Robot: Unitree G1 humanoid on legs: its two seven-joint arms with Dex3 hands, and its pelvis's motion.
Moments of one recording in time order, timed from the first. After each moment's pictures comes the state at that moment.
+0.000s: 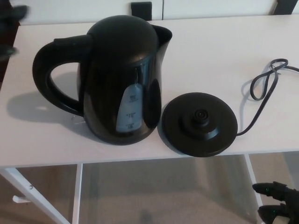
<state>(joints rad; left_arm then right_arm) -0.54 0.86 0.25 0.22 -0.30 0.26 -0.86 -0.12 -0.33 0.03 0.98 -0.13 -0.26 0.08</state>
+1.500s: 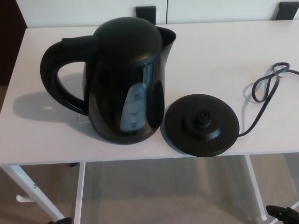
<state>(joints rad) 0.26 0.35 0.08 0.54 -0.09 -0.09 -0.56 0.00 -0.29 -0.07 1.00 -0.09 -0.32 0.07</state>
